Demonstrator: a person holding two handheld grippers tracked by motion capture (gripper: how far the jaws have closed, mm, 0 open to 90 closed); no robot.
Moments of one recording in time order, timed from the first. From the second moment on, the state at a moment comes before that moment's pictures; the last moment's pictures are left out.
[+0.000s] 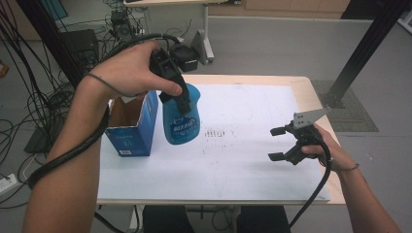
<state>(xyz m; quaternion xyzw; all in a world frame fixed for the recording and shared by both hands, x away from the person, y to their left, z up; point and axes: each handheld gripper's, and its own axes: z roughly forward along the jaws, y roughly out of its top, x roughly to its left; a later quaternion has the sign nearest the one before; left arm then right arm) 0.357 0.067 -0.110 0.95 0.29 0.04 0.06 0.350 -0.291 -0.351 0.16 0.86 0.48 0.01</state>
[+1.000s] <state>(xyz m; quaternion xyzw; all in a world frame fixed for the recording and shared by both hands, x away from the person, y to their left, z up) 0.414 0.143 -0.052 0.85 0.52 0.07 0.09 0.354 -0.285 -0.352 0.15 0.86 0.49 0.01</state>
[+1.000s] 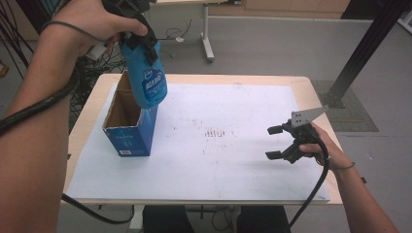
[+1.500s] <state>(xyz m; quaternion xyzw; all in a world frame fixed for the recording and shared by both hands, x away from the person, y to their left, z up) 0.443 0.186 -0.053 0.76 0.64 0.10 0.03 0.357 -0.286 -0.352 0.16 0.86 0.49 0.01</state>
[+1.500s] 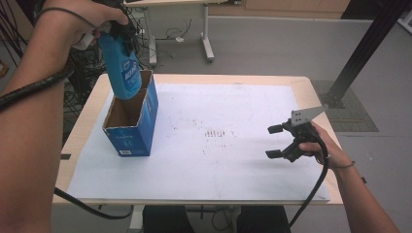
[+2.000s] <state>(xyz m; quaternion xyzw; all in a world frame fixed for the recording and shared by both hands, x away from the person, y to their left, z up) 0.449 0.206 -0.070 0.74 0.67 0.07 0.04 0.357 -0.286 -0.353 0.16 0.86 0.49 0.01</state>
